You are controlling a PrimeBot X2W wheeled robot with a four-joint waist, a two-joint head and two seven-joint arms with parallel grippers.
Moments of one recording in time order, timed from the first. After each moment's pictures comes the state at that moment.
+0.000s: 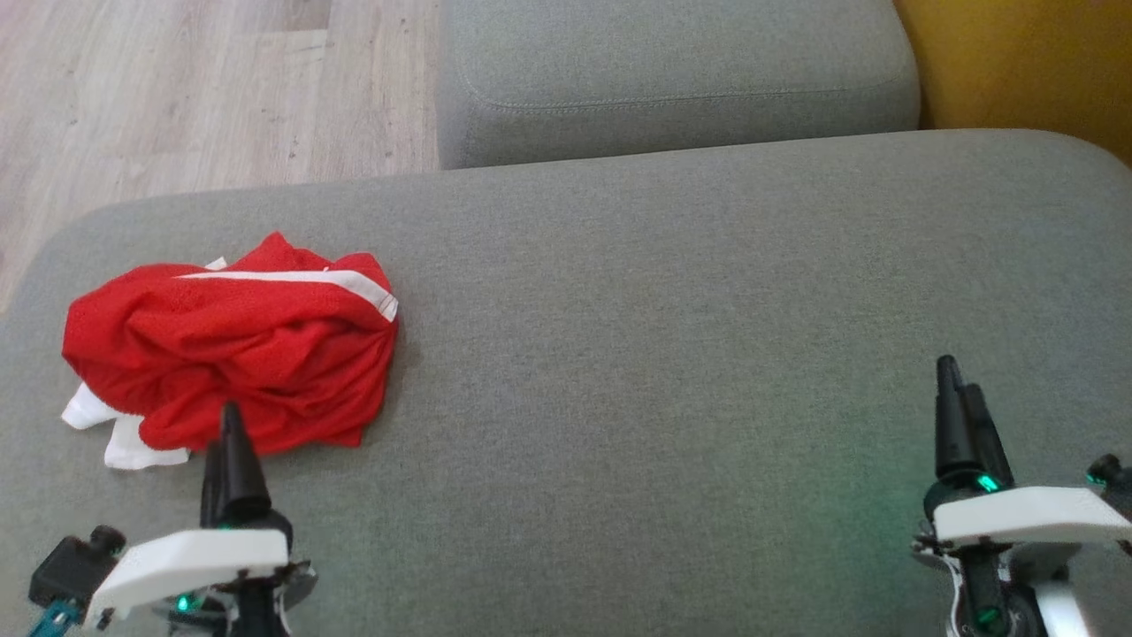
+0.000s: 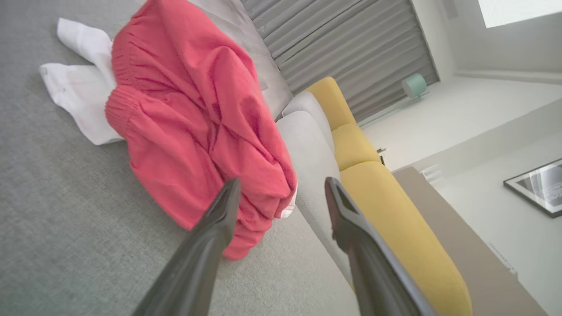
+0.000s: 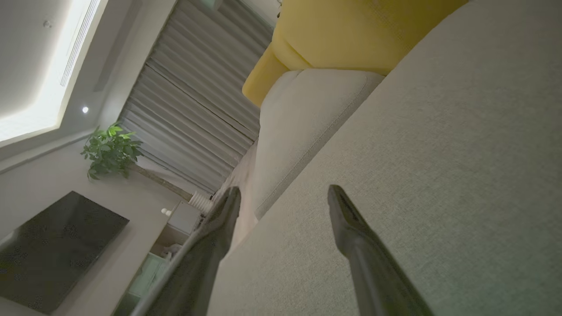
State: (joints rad) left arm 0.01 0.04 0.01 0.14 -1.11 -0.05 -0.03; right arm 0.01 -0.04 -0.04 0.18 0.93 0.13 -0.03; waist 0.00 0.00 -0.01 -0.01
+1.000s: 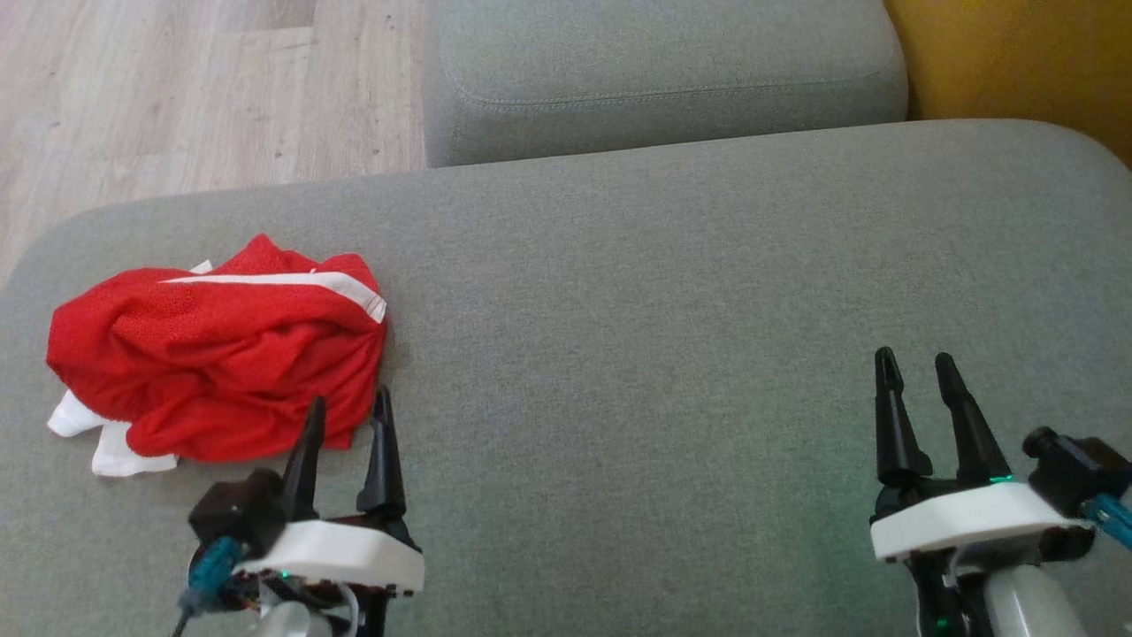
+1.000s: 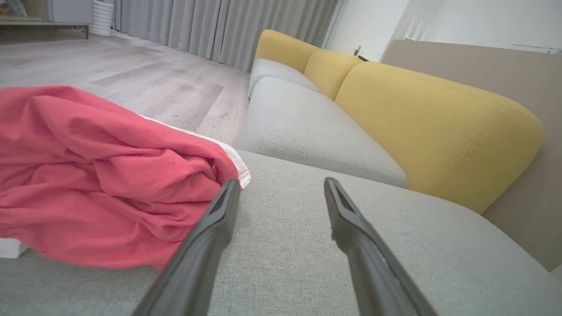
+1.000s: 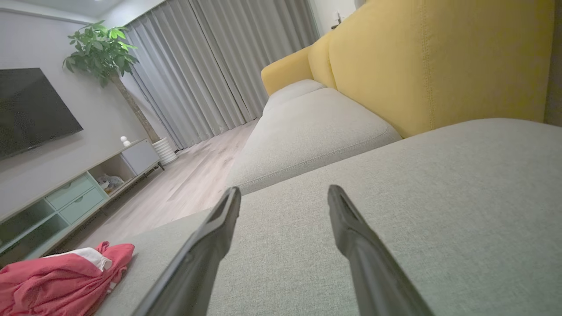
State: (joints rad) left arm -0.04 0.14 -0.32 0.14 -0.55 0.11 -0.12; right arm 0.01 -0.04 0.03 0.14 0.41 0.13 -0.11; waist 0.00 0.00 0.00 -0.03
